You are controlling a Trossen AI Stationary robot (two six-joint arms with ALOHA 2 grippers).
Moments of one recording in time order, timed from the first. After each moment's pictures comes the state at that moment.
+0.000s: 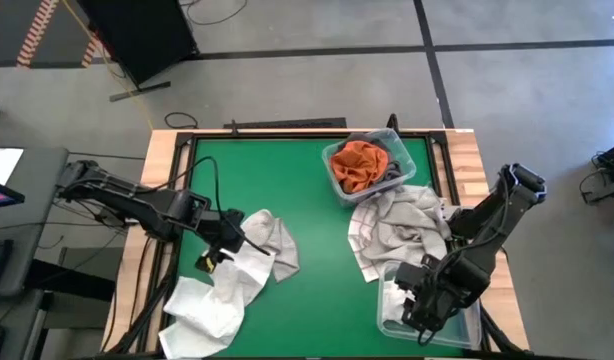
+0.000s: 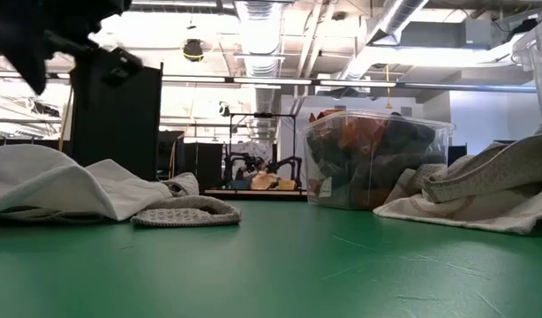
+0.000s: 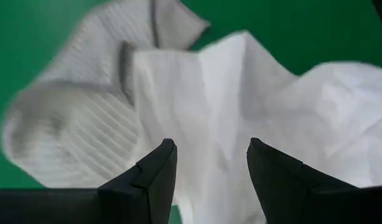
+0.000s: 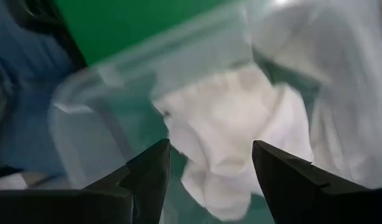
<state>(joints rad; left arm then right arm) -0.26 1.11 0.85 -0.81 0.12 0.12 0.86 1.46 1.28 -1.11 0.14 1.37</state>
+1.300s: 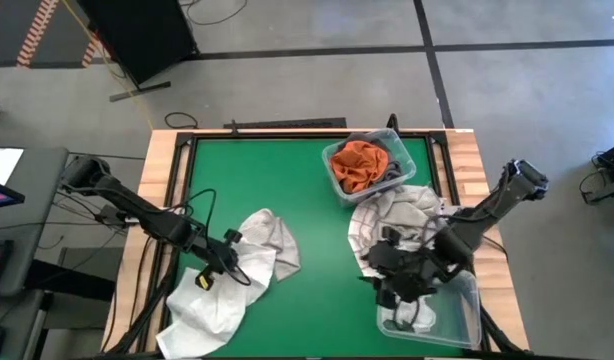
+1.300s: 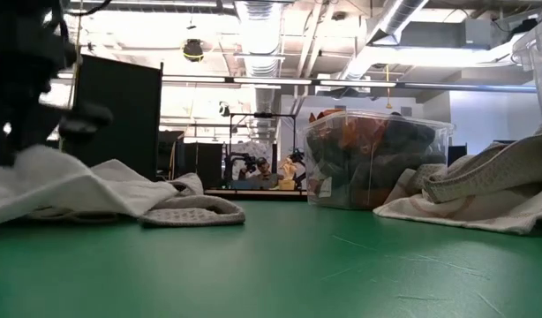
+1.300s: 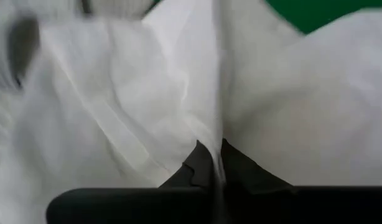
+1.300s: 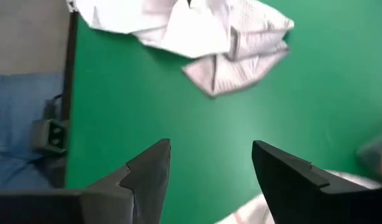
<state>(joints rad) -0.47 1.11 0.45 -0.27 -0.03 0.04 0.64 1.43 1.28 -0.76 0.50 0.69</state>
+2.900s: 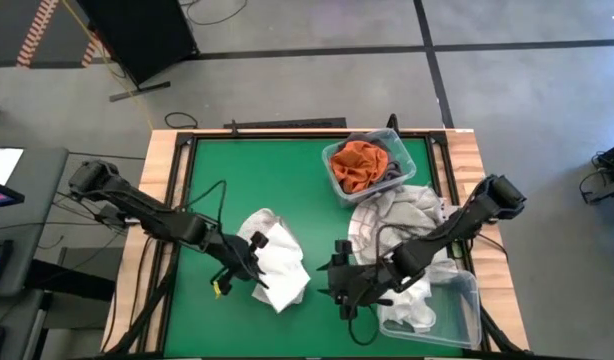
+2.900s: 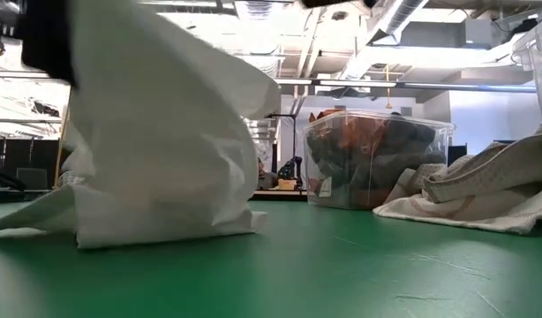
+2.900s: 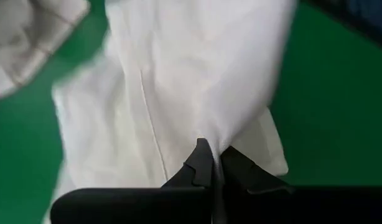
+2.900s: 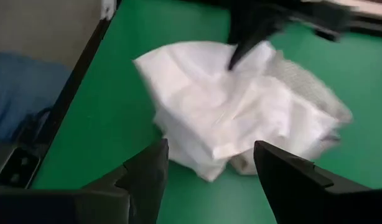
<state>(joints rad) -0.40 1.30 0.75 -0.21 0.03 0.32 0.55 1.69 1.28 -0.27 0.47 0.22</state>
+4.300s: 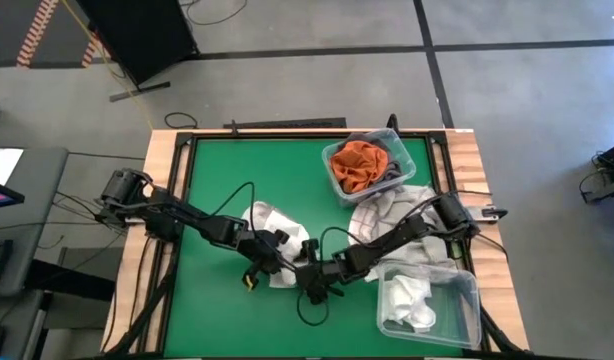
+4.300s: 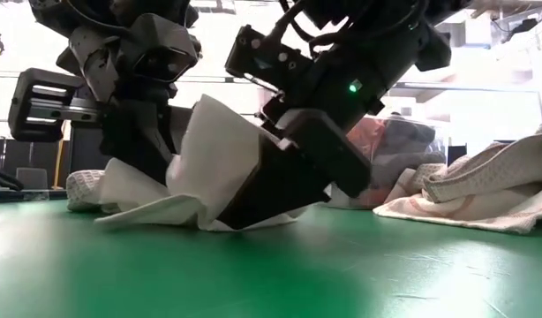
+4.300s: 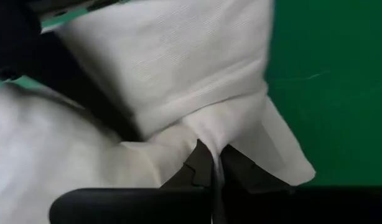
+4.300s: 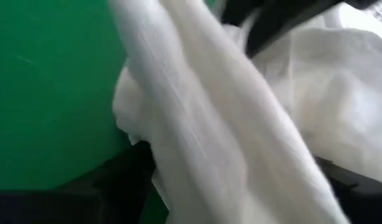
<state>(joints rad) -0.25 1.62 0.73 0.13 0.13 0.35 0.35 2.11 1.28 -0.02 0.38 -0.04</state>
